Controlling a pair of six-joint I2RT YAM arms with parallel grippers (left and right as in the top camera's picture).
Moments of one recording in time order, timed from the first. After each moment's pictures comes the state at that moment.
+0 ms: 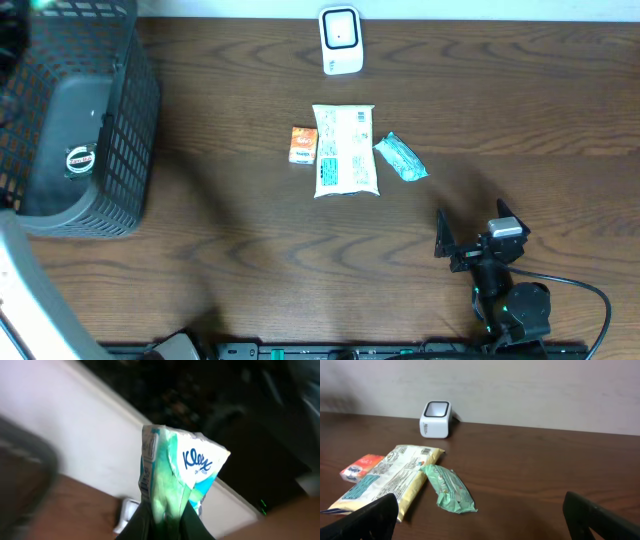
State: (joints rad) left arm 0.53 1.38 1.87 -0.62 0.82 -0.71; right arm 0.18 0.02 0.01 -0.07 0.01 0.01
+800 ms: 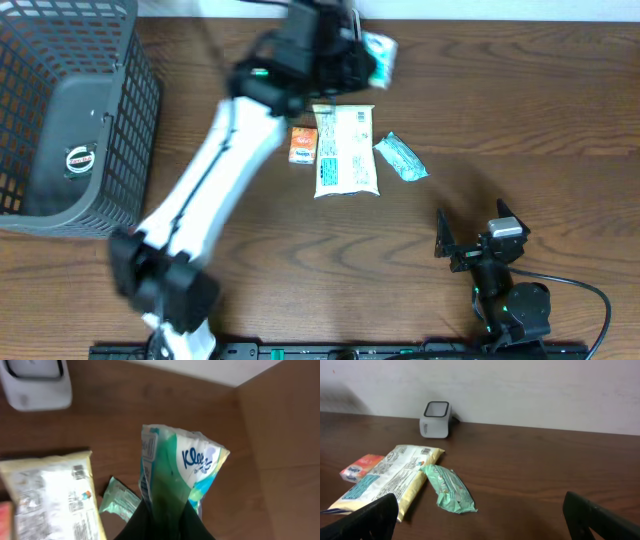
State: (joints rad) left arm -0.50 1.86 1.84 -0.65 0.32 -0.61; right arm 0.18 0.02 0.01 -0.07 0.01 0.01
